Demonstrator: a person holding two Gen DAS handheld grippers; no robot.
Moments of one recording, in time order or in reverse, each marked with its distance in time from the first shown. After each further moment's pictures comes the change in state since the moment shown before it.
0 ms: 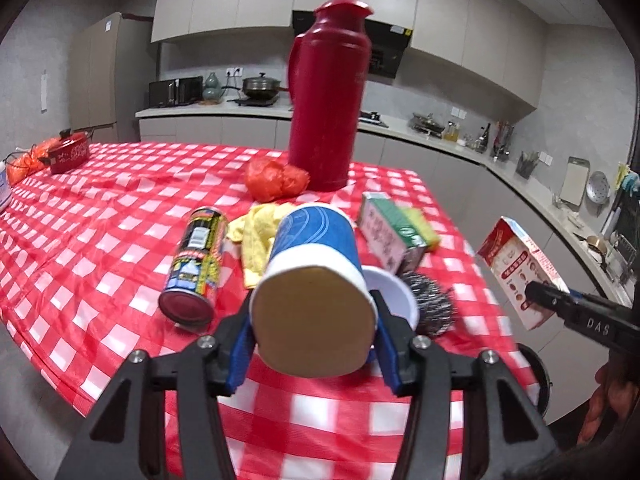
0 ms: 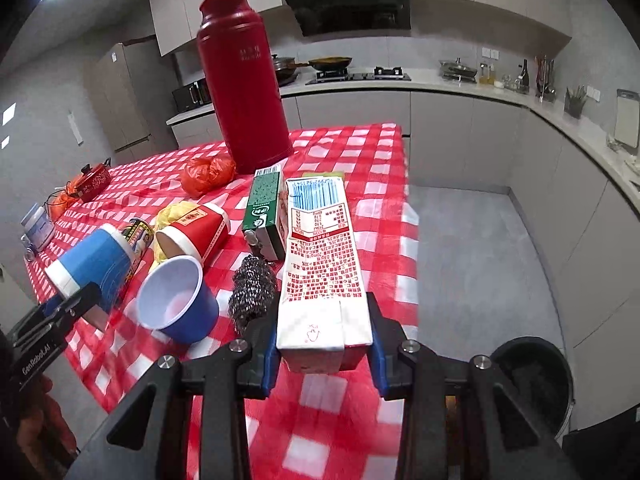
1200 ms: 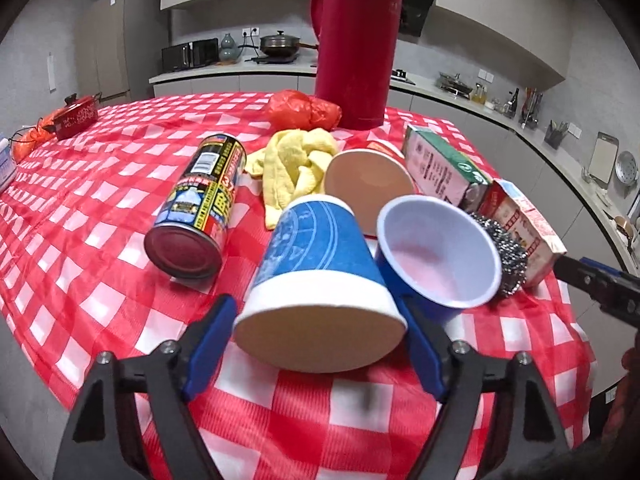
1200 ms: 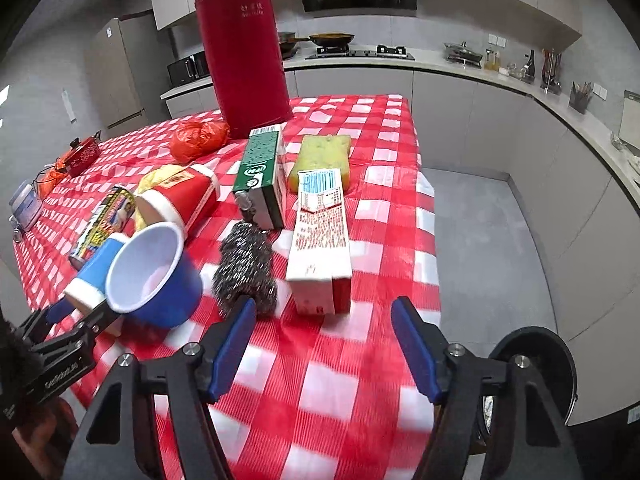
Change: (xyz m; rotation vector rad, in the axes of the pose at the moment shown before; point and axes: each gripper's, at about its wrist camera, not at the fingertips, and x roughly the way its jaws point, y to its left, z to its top) left arm 0.061 0.022 -0.031 -0.009 0.155 0.102; right arm 0.060 0.012 -0.005 -0.022 0.105 -0.019
